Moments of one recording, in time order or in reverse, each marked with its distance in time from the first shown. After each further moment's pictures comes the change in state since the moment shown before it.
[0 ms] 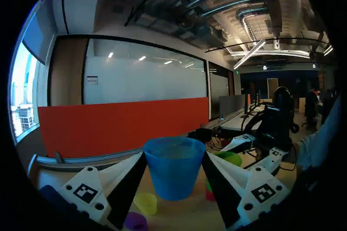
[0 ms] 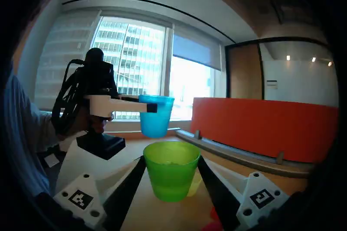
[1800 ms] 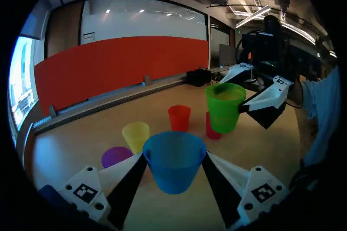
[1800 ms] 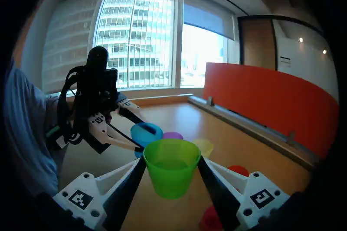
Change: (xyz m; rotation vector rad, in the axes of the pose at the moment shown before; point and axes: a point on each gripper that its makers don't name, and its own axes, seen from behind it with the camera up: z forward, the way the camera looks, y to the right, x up) left arm -0.184 0.007 -0.035 -0.018 -0.398 -0.007; right arm -0.074 -0.005 -0.010 0.109 -0.275 0.000
